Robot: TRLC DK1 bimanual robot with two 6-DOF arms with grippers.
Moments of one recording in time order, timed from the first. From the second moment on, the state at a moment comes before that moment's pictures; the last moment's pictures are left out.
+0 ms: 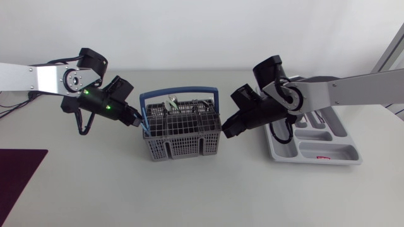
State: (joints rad) left arm -0.12 1.76 1.16 -0.48 0.41 0.44; right arm 0.39 1.75 1.06 -0.25 -0.43 -0.25
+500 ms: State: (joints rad) left arm -0.01 1.76 1.16 -0.46 0.52 0.45; right arm 0.40 1.70 1.00 -0.23 -0.33 -0.25
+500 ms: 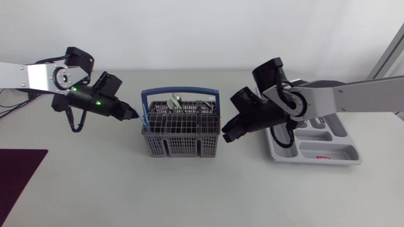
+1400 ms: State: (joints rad) left arm -0.04 1.51 1.07 -0.56 0.67 0.45; right arm 0.35 1.40 0.86 -0.27 -0.31 -0.29
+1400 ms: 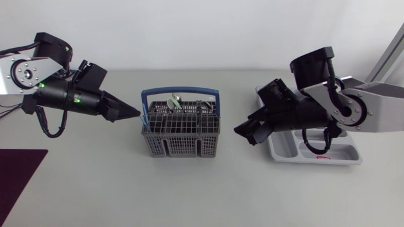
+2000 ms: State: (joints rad) left arm -0.06 1.57 1.10 -0.50 0.66 0.41; right arm 0.37 1.40 0.86 -0.27 -0.31 -0.29
